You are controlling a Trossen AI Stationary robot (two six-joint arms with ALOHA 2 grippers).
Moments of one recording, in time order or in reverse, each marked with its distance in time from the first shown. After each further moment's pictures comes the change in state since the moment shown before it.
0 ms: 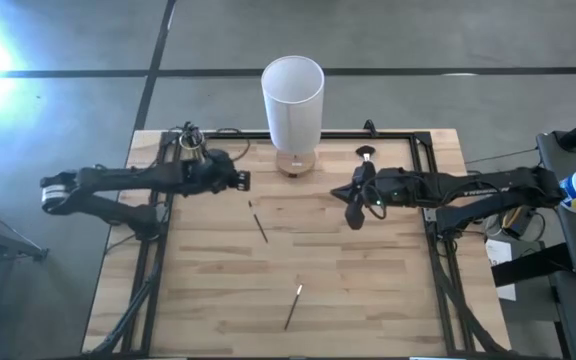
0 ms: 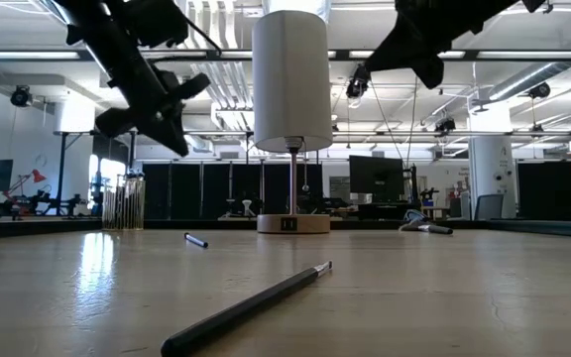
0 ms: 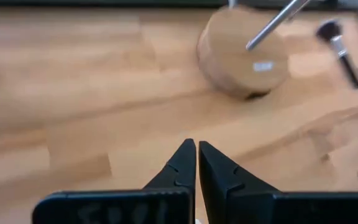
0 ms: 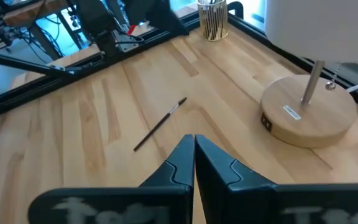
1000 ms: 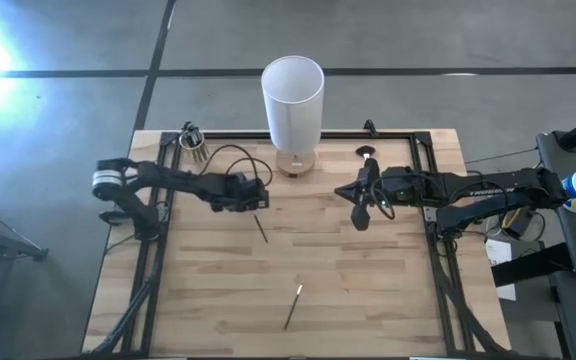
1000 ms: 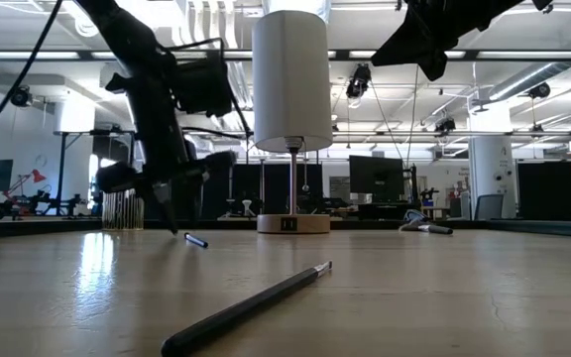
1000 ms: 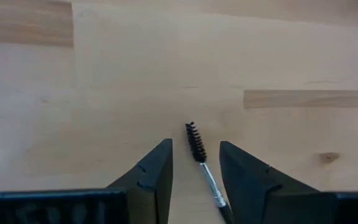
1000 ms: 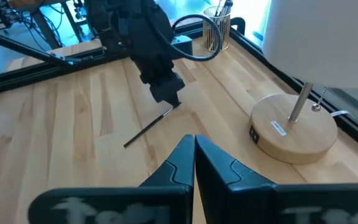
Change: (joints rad) left arm -0.087 0.452 0.073 0.001 0.159 -0.406; right arm 0.000 -0.052 -0.017 -0.012 0.000 -0.142
